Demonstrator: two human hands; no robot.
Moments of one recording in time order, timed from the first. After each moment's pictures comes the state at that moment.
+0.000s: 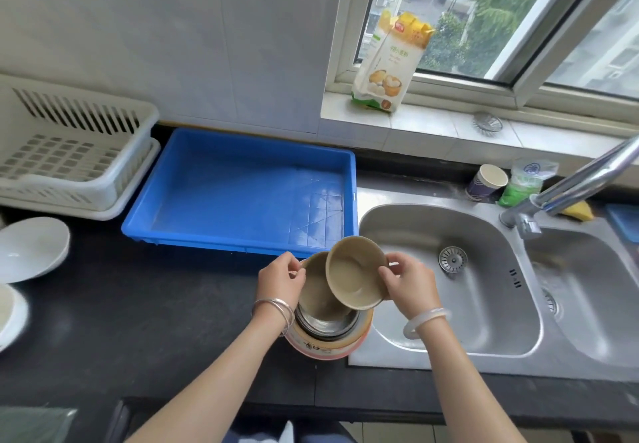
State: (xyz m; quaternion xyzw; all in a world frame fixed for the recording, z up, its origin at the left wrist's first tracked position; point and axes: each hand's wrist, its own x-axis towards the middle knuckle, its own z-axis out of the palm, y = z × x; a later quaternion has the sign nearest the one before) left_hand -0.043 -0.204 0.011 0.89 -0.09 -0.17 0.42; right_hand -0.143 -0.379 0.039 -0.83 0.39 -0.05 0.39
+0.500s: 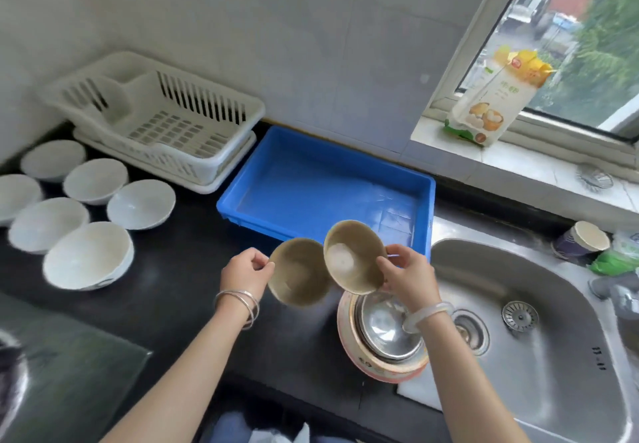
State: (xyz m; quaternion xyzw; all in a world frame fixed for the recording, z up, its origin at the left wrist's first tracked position) left_hand 0.000 -0.061 0.015 0.87 0.11 -0.14 0.46; right_hand -0.058 -0.298 0.047 -0.80 0.29 -0.02 0.52
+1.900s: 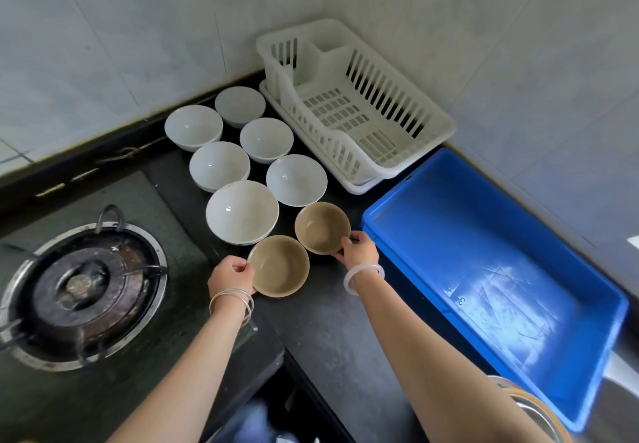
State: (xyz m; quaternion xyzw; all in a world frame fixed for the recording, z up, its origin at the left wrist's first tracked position) left_hand 0.014 0.132 -0.060 0.69 0.51 -0.01 0.51; right_hand 0.121 -0.041 -0.066 -0.75 0.28 0.23 0.55
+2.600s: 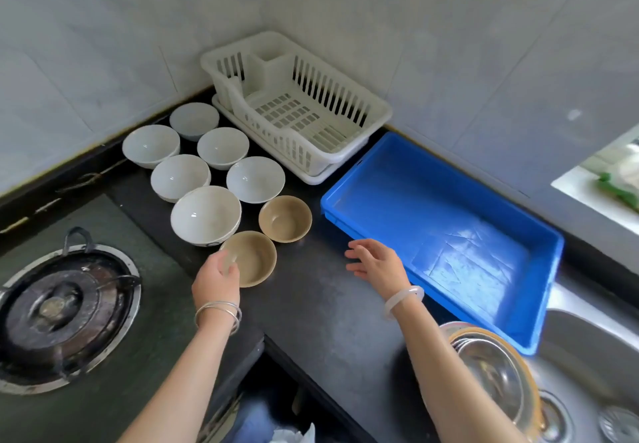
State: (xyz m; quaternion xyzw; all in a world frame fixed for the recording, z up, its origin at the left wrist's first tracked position) left_hand -0.013 0.089 -0.020 0.81 0.37 0.03 0.45; right_hand 0.038 -0.147 0.002 -0.78 0.16 0.19 0.58
